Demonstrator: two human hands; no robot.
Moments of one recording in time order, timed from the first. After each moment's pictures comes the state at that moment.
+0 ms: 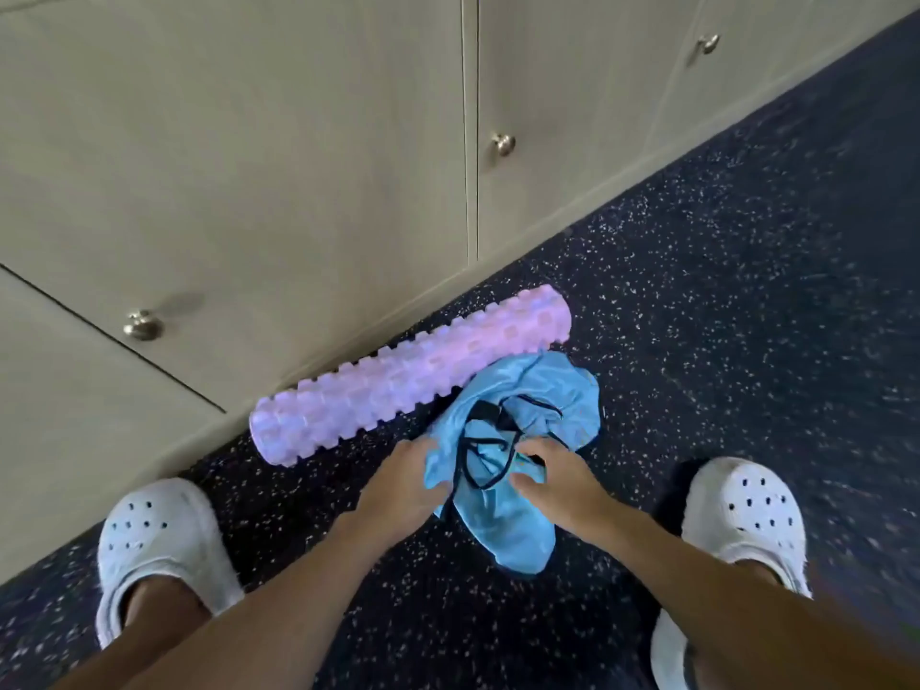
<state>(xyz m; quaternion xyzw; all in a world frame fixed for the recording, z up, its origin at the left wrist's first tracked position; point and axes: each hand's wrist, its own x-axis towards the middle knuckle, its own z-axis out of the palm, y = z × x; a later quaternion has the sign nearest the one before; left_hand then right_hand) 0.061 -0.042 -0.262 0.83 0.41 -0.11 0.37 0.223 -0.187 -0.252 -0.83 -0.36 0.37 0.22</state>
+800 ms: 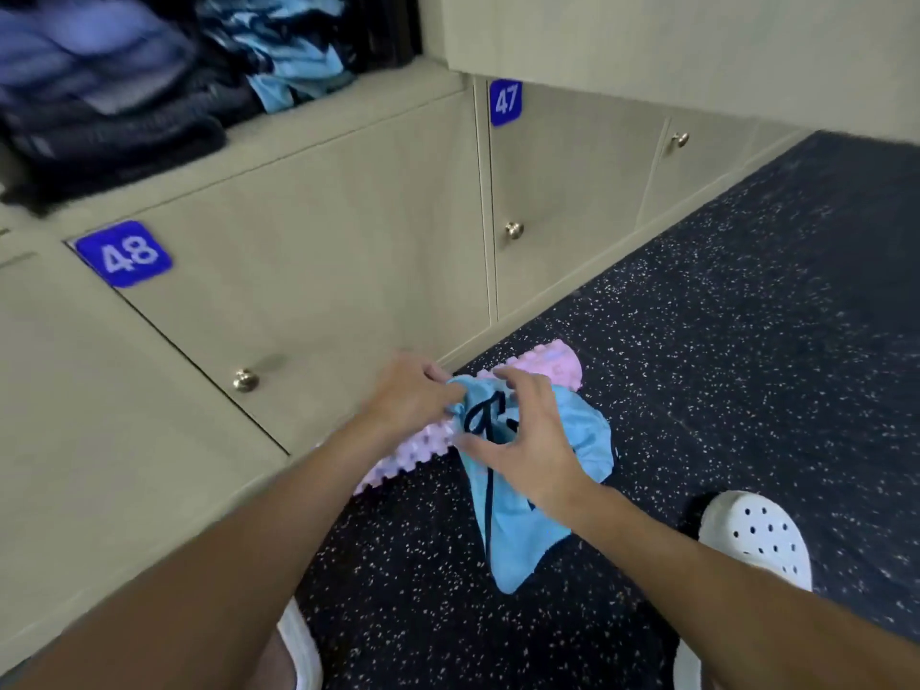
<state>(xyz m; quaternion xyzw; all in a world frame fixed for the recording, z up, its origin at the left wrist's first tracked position) 0.095 -0.013 -0.070 0.78 0.45 0.08 0.43 0.181 -0.145 -0.133 -0.75 -0.41 0.20 0.48</state>
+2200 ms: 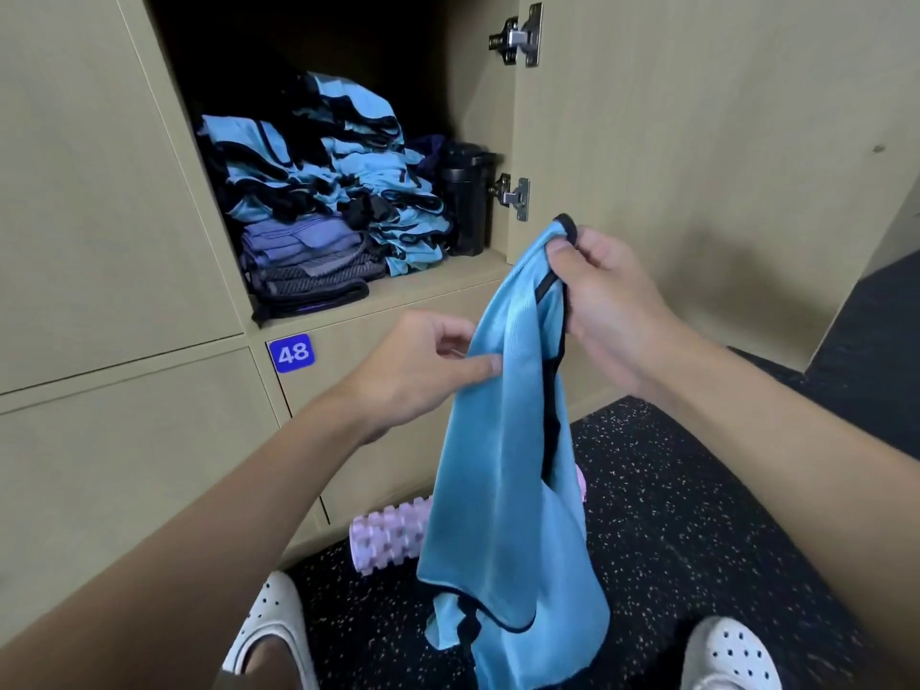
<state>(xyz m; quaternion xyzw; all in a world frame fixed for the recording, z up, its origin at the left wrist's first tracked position) 0.015 -0.074 0.155 0.81 0.25 0.24 0.47 0.165 -0.161 0.189 -0.59 -0.41 0.21 0.66</state>
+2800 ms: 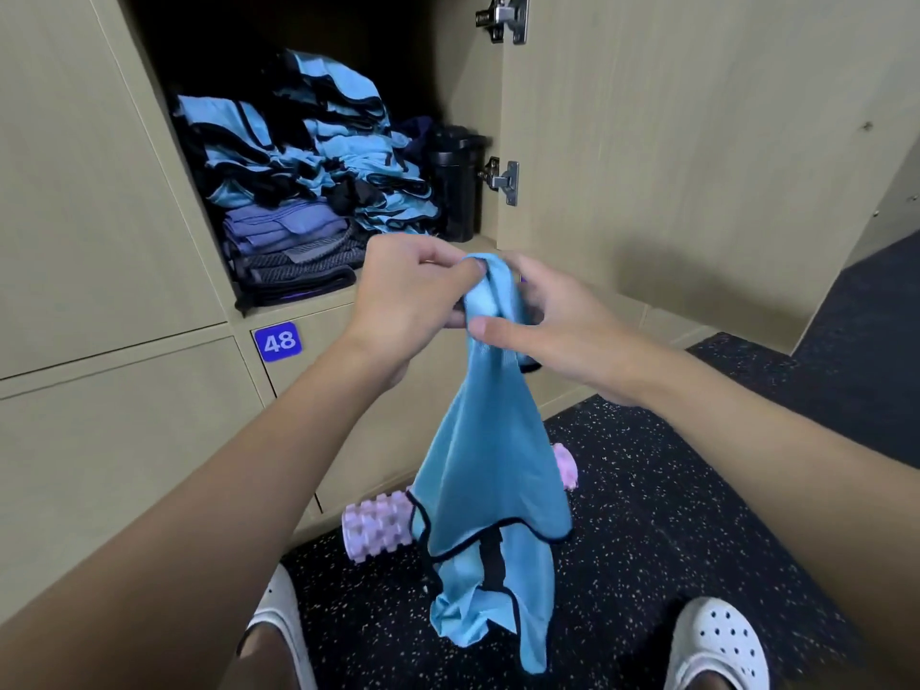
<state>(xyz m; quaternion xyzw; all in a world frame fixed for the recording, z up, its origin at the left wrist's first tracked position) 0.043 -0.083 0.185 0.70 0.28 0.42 0.50 0.174 -0.167 0.161 -0.64 -0.56 0.23 0.47</state>
